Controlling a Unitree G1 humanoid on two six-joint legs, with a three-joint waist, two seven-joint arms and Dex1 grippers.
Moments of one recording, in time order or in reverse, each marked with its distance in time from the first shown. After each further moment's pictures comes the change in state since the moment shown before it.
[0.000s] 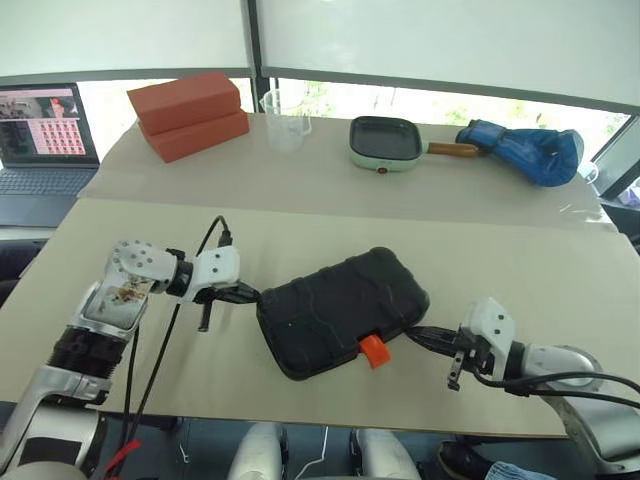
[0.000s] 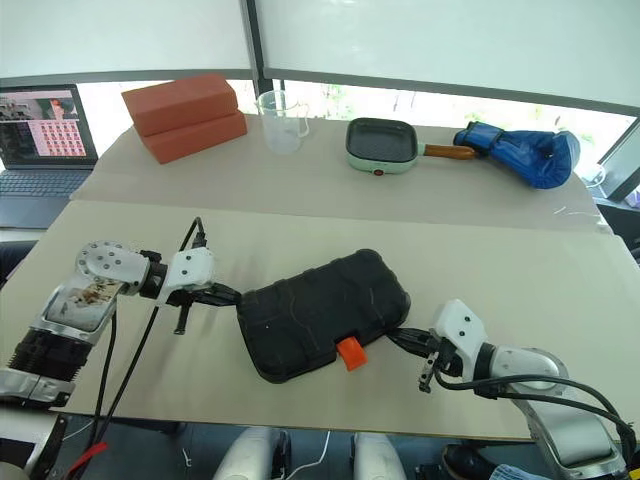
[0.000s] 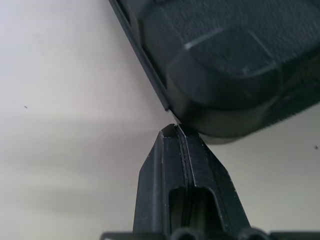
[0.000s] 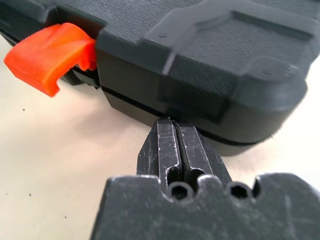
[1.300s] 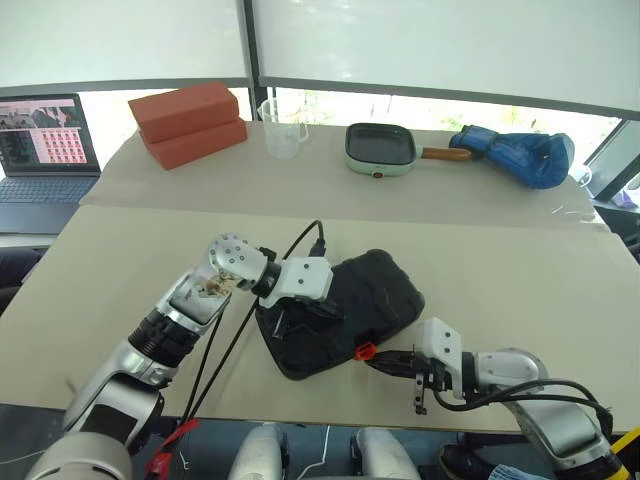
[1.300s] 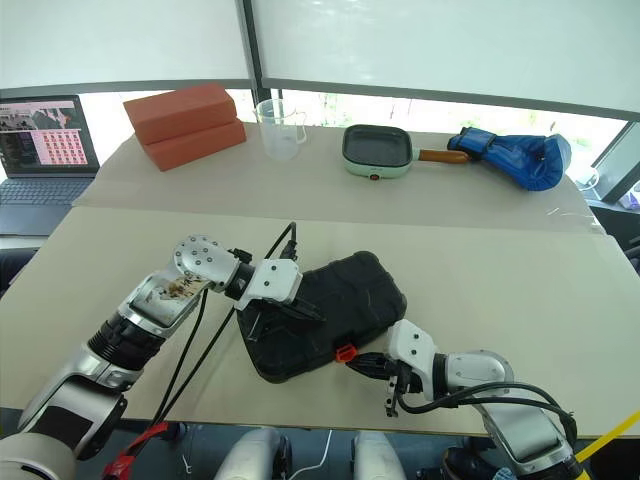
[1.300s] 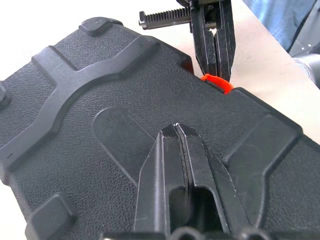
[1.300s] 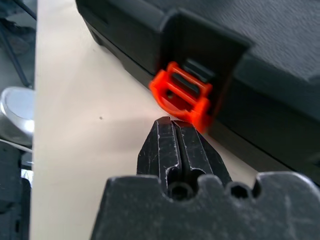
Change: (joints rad) left arm -0.112 -0.209 -0.282 -0.174 -0.009 0.081 0.023; right arm -0.122 0.101 0.252 0.037 -0.137 -0.015 0.085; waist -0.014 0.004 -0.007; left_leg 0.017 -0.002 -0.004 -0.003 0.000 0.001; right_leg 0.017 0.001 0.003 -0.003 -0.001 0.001
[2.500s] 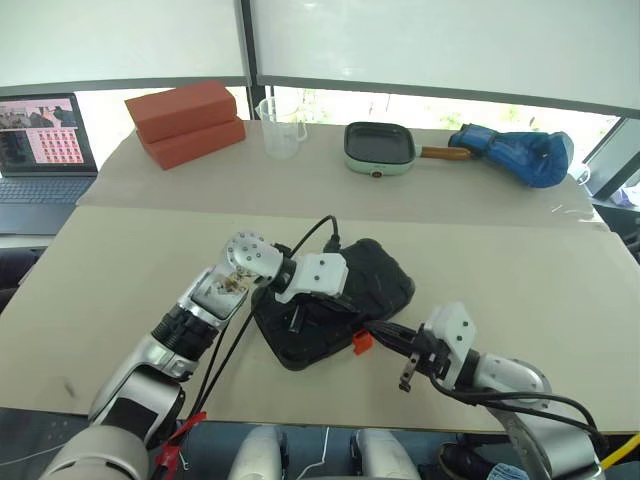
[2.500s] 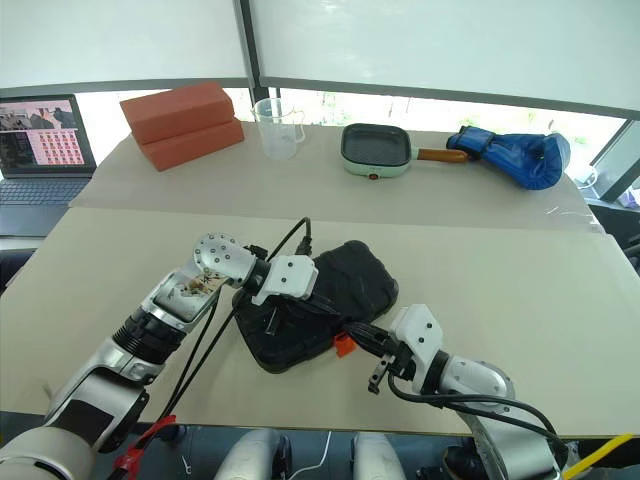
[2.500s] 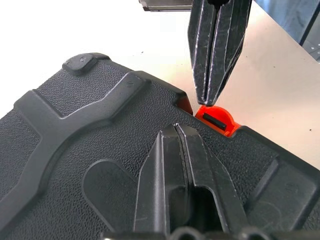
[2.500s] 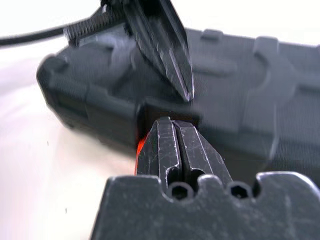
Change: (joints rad) left arm -0.044 -0.097 -0.010 0.101 0.062 -0.085 -0.004; right arm 0.140 0.127 -0.122 -0.208 0.070 0.094 -0.223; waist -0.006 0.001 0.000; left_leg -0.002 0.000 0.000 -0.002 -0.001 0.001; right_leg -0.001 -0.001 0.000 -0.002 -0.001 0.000
